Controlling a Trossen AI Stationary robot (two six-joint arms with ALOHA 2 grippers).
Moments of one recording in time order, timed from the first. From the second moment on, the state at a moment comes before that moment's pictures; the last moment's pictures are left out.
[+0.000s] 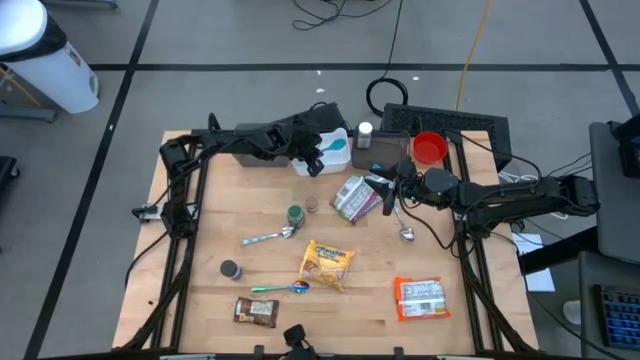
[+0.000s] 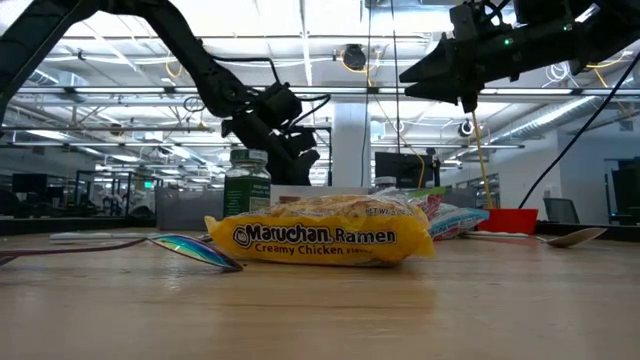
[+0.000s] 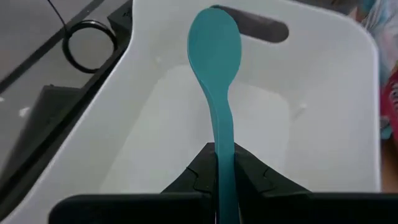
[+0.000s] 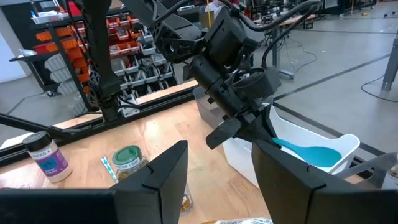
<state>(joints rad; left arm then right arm) 0.57 1.96 1.20 0.02 0.12 0.08 -0.13 0.99 0.44 0.46 0.27 0.22</state>
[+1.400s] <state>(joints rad) 0.60 2.03 1.38 -0.25 0.26 0.36 -0.14 0.99 0.44 0.44 0.30 0.22</state>
